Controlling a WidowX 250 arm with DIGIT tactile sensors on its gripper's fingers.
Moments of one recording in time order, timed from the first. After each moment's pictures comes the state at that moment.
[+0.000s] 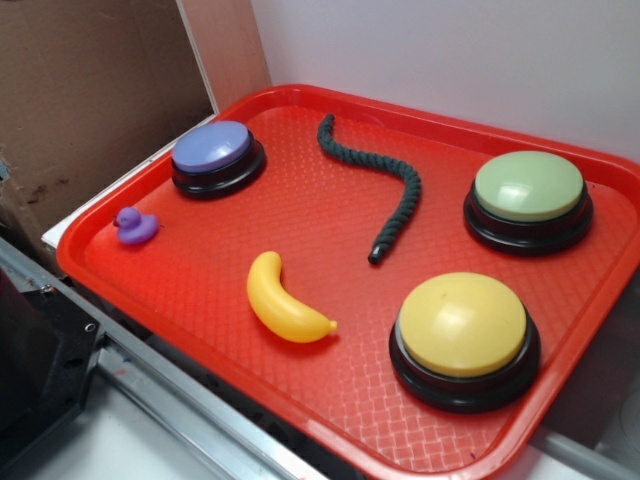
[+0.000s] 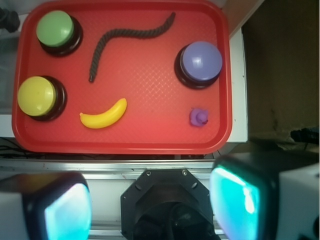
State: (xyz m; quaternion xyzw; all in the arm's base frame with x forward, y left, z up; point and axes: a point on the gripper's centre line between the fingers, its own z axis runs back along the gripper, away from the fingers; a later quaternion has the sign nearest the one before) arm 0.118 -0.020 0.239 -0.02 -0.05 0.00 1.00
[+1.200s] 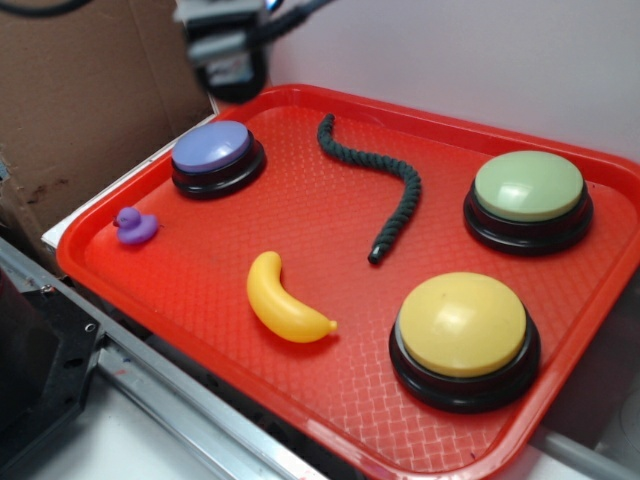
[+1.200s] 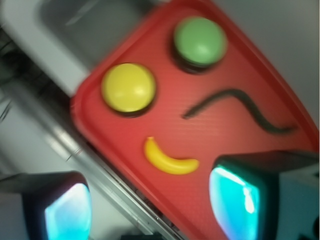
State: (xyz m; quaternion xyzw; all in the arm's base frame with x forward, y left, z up) arm 0.156 -0.158 0.211 -0.01 -0.02 -0.45 0.89
